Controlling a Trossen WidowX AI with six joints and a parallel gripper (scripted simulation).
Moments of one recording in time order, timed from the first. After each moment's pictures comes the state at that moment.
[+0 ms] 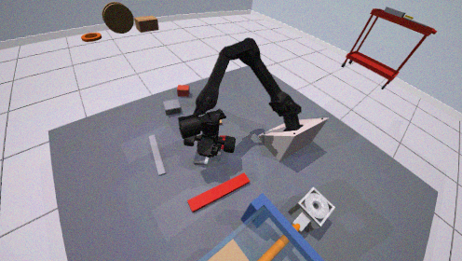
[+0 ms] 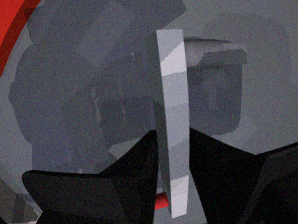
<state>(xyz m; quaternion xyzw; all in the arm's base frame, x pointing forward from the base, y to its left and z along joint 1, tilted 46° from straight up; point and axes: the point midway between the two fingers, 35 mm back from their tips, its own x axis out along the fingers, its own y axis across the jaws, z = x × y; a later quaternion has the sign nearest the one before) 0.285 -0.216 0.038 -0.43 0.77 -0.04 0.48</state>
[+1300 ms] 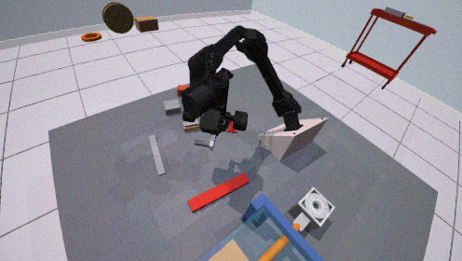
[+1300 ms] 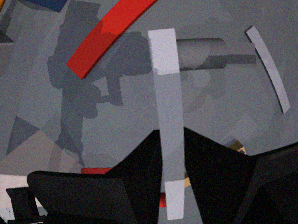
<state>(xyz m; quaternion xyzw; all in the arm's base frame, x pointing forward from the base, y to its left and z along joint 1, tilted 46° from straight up) 0.322 -0.086 0.123 -0.42 0.77 -0.04 0.49</state>
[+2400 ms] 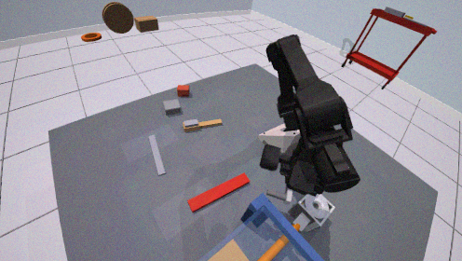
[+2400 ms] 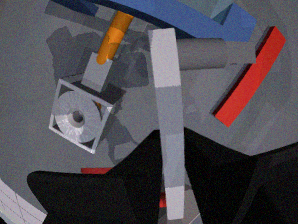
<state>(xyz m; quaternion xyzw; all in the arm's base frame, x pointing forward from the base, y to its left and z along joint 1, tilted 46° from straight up) 0.295 0.127 -0.043 -0.35 0.76 -0.09 0.54</state>
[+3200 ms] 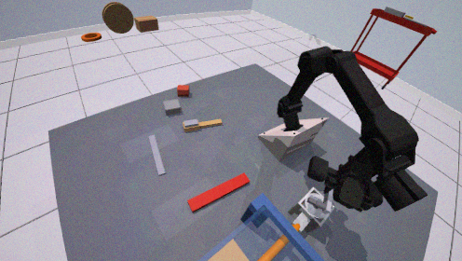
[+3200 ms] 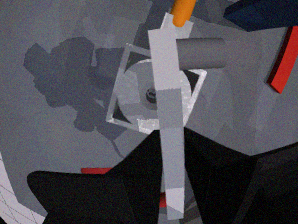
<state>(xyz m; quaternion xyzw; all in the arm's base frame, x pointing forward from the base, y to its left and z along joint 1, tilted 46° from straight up) 0.214 0.197 -0.120 -0.33 0.75 -0.16 0.55</state>
